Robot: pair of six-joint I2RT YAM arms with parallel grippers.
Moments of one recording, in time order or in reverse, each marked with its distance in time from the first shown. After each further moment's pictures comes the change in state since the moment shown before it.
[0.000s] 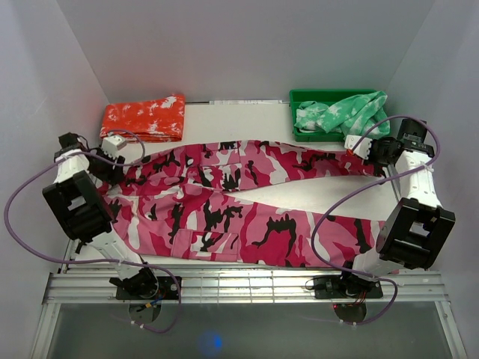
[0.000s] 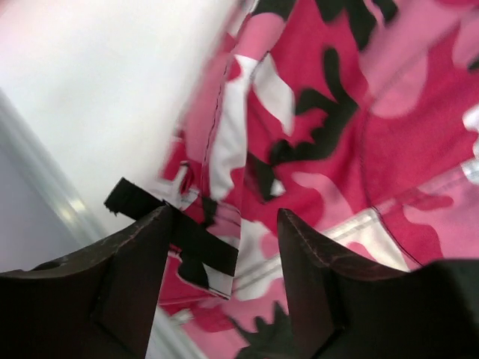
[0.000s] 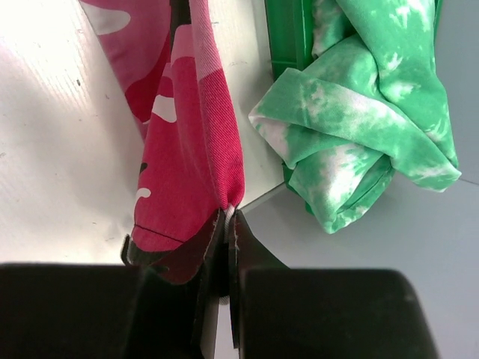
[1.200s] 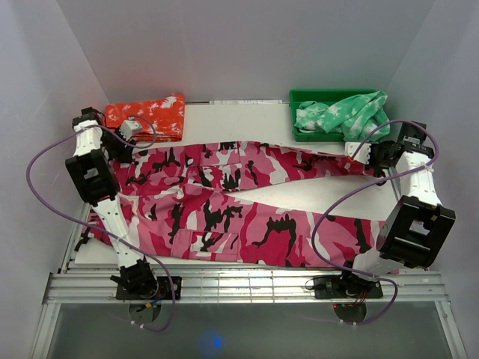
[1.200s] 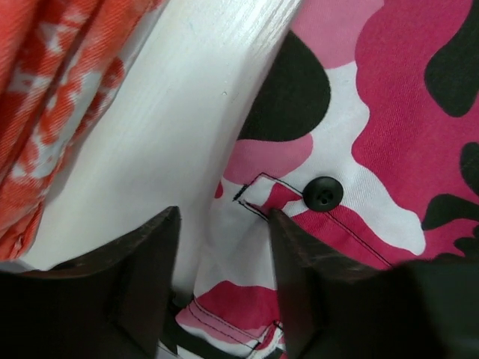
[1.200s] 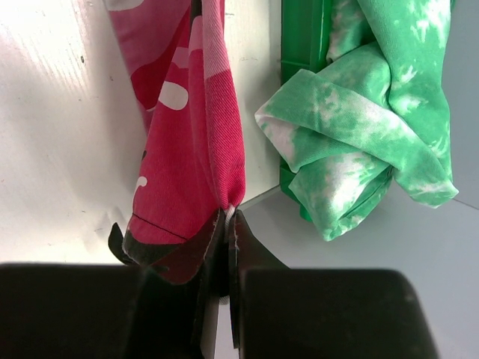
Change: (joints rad) left arm -0.143 0.608 0.859 -0.398 -0.053 0.237; right arm -0.016 0.012 -0.022 -0.005 0.000 -0.143
